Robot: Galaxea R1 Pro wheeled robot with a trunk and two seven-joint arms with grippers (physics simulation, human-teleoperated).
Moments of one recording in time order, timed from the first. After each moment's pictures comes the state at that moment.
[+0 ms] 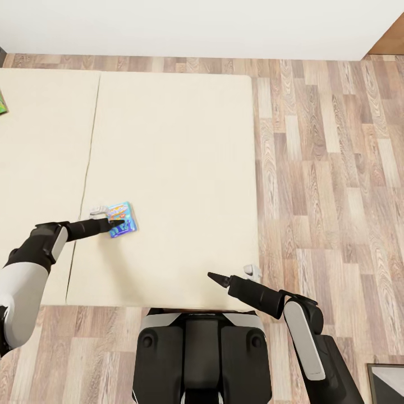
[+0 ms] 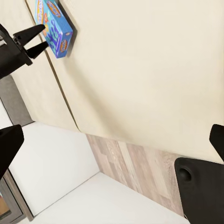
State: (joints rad) left arm -1.13 0.31 0.24 -0.56 -0.05 0.52 -0.69; right arm -0.35 0.09 0.00 -1.59 -0.61 0.95 0.34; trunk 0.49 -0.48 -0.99
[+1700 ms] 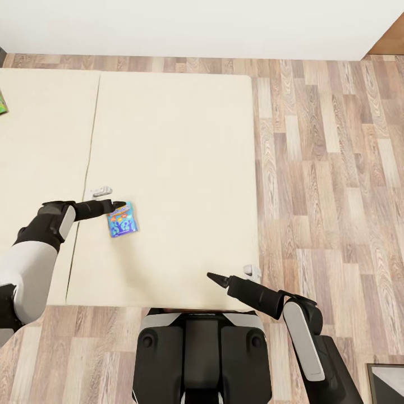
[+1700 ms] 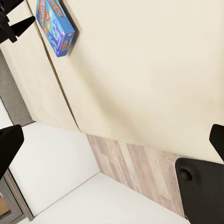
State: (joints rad) left arm -1.25 0.25 0.23 -0.56 -0.05 0.57 -0.51; right arm -0.34 0.09 0.01 -1.59 -0.61 0.94 0.34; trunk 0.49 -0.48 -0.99
